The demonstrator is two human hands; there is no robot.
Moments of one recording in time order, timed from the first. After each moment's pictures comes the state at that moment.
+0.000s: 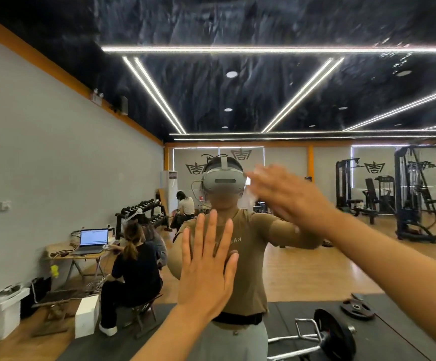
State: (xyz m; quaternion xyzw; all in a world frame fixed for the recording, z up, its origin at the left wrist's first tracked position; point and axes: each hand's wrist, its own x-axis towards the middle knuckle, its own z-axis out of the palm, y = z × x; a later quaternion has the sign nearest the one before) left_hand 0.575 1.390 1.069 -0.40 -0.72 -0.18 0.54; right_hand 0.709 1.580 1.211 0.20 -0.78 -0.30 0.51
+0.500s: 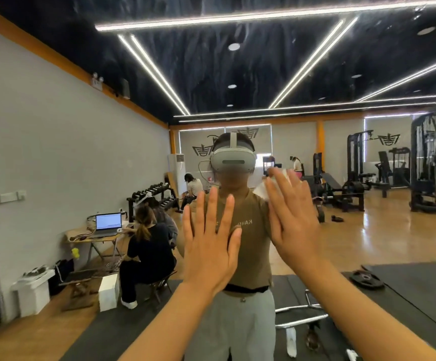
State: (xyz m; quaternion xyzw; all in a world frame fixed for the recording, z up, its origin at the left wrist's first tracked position) left_hand 0.574 1.393 1.068 -0.41 -0.71 -0.21 0.54; right_hand 0.682 1.542 1.097 0.00 -0.72 -0.10 0.69
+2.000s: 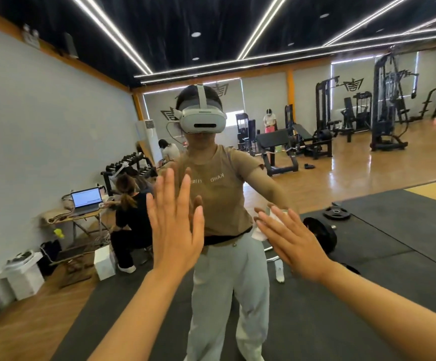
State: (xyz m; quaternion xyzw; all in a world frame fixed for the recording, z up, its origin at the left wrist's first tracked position) left_hand 0.541 1.306 1.004 -0.46 -0.68 -0.33 0.46; right_hand 0.702 1.526 0.922 0.03 -0.84 -0.22 0.50
